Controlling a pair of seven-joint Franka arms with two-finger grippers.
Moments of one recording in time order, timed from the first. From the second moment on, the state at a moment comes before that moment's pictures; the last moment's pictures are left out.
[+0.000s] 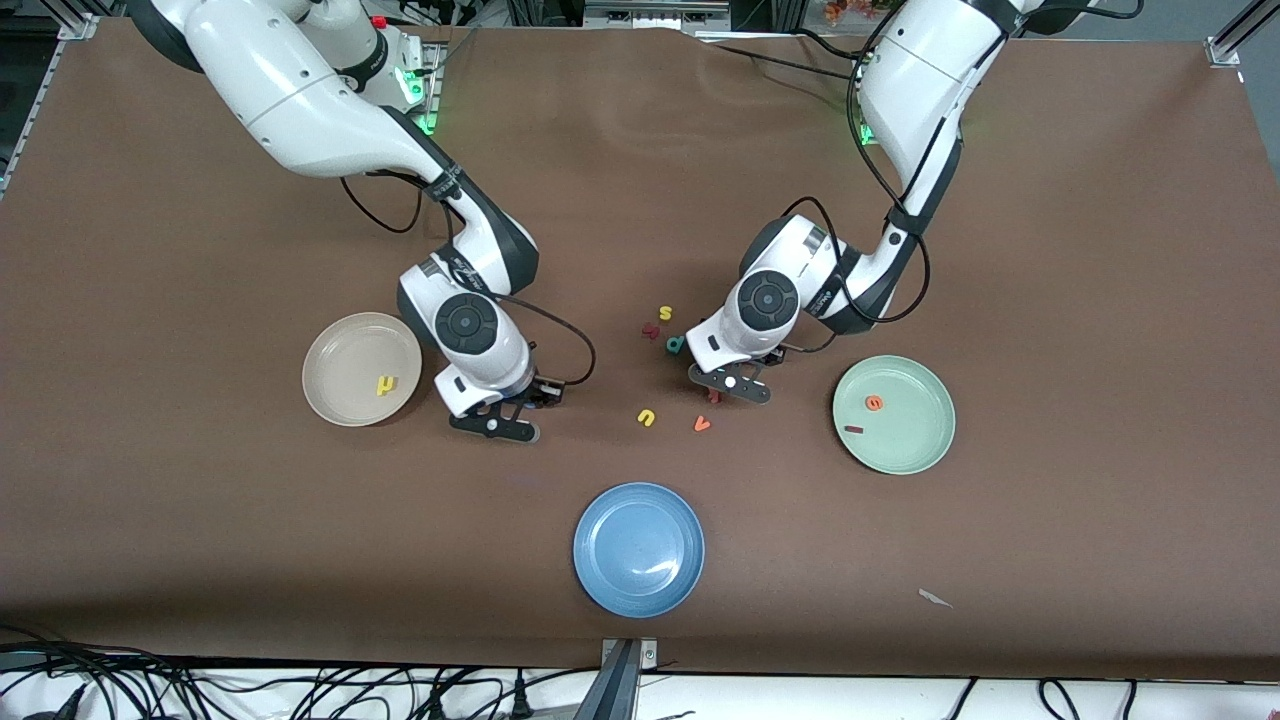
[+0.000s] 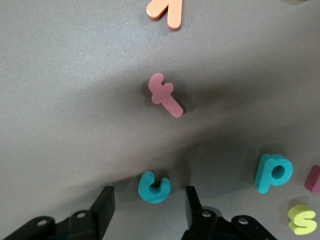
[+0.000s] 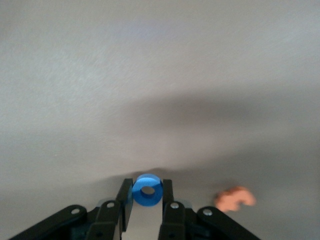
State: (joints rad) left arm -0.45 0.70 -0.15 -1.73 0.01 2.28 -0.26; right arm 0.20 0.79 0.37 -1.53 -0.34 2.24 0.85
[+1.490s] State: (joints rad) left arm -0.13 0.59 -0.13 -1.73 0.16 2.15 0.03; right arm -0.19 0.45 0.39 -2.08 -0.28 2.49 0.37
